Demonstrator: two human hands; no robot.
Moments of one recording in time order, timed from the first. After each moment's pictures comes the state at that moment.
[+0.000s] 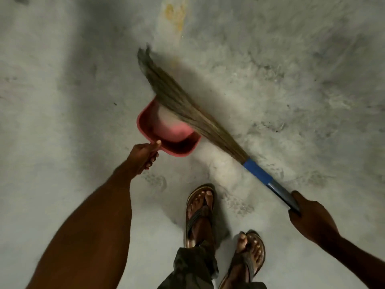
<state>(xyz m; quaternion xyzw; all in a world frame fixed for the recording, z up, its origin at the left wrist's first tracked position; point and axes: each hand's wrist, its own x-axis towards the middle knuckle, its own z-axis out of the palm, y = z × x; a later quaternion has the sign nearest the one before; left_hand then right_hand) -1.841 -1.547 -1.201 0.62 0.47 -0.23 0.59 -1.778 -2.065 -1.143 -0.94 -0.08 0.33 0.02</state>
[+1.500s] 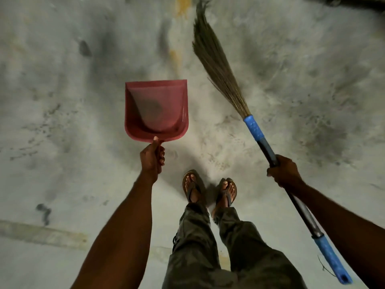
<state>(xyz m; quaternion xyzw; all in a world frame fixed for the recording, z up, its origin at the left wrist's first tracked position) -1.951 -1.666 -0.785 0.49 0.54 0.01 0.69 -1.824 -2.066 -0.751 -0.89 0.14 0.36 0.25</state>
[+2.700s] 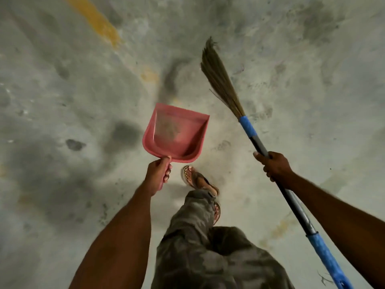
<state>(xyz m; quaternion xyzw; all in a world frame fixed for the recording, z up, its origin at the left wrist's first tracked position) -1.868 -1.238 -0.807 0.71 0.25 -0.43 0.50 -2.026 -1.598 -0.766 -0.66 0.54 0.24 0.47</state>
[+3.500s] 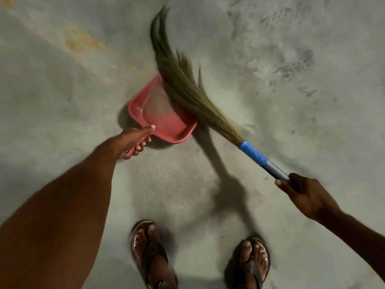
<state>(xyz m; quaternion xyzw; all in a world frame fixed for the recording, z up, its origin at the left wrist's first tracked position) -1.684 -1.260 -1.245 0.77 0.07 -0.56 0.29 -2.121 -1.527 -1.159 -0.81 0.45 0.24 0.30</state>
